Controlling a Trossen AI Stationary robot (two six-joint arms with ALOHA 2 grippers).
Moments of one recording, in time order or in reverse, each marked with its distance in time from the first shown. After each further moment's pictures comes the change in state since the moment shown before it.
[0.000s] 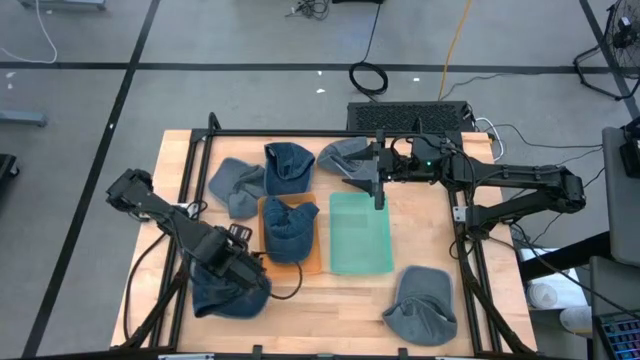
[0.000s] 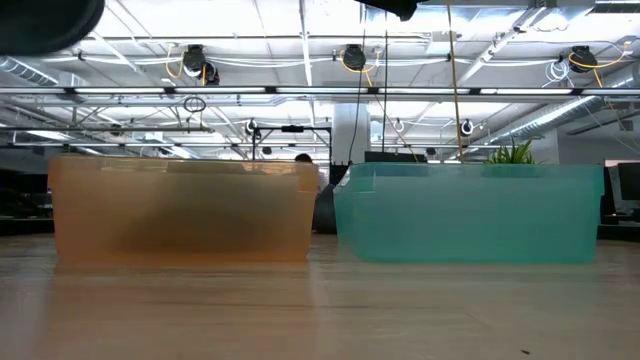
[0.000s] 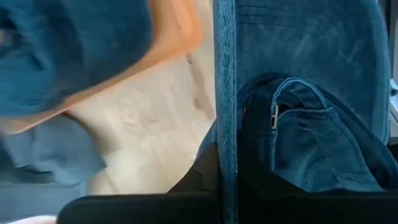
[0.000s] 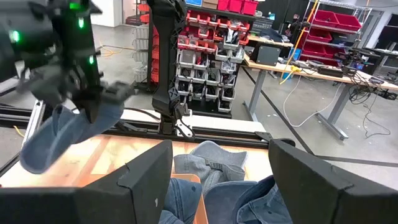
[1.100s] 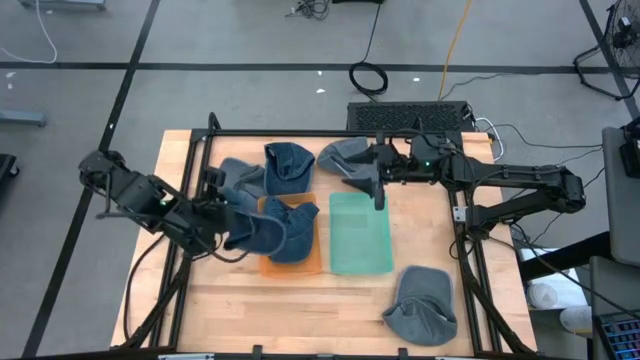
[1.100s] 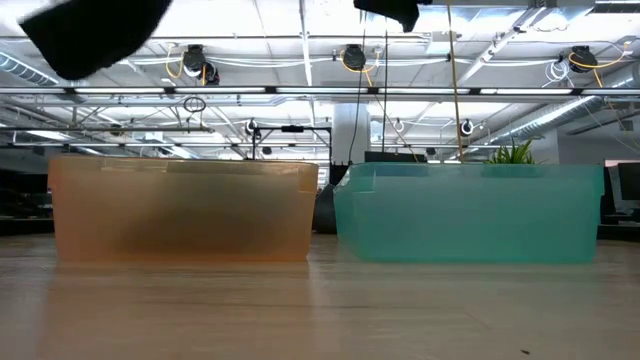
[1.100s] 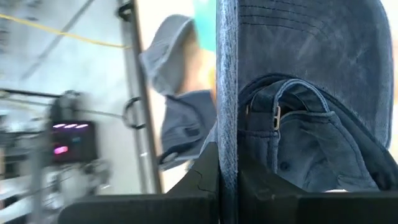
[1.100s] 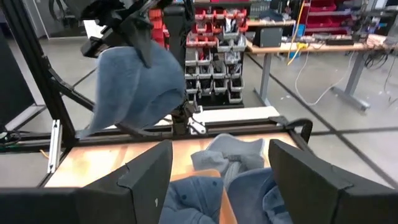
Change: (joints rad) left arm -0.002 -0.307 0.076 0.004 -0.720 0.182; right arm 0.005 0.000 0.000 -0.034 -0.002 0.184
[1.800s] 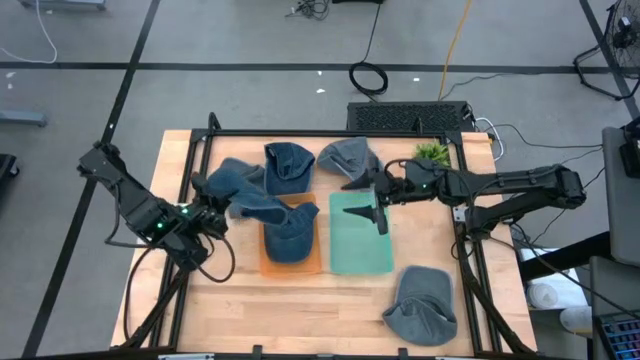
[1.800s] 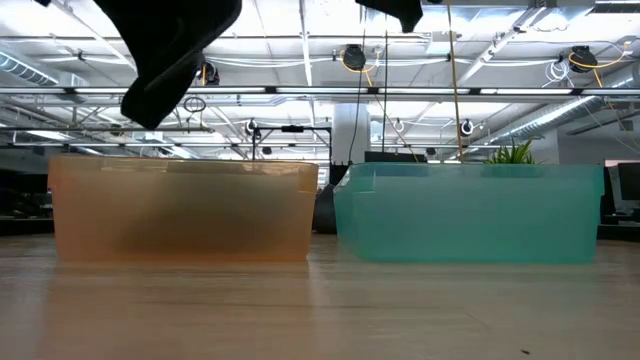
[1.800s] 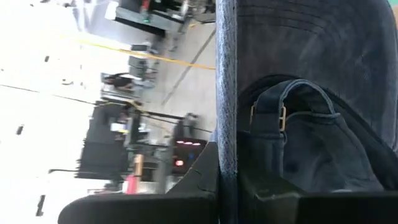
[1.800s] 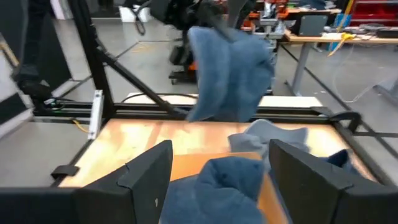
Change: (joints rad) left arm -0.140 -0.229 -0.533 0.301 -0.558 0.067; right arm 0.138 0.000 -0.107 0.077 0.001 -0.015
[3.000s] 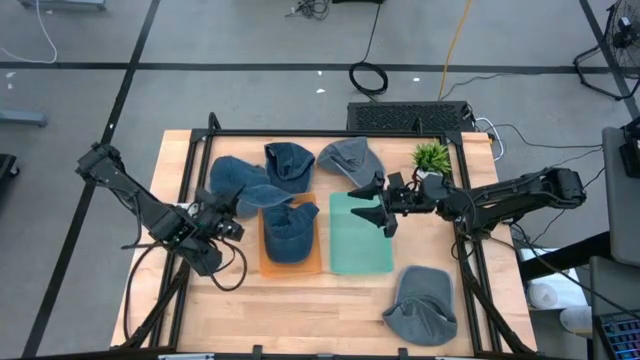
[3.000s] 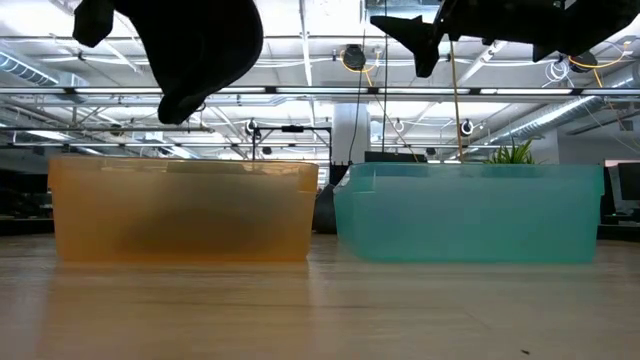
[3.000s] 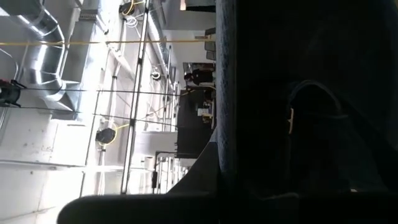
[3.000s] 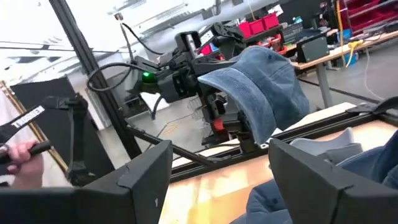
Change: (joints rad) left arm 0.050 0.001 -0.249 0.653 -0.340 0.658; right arm 0.007 0.000 -0.393 0.700 0.033 0.374
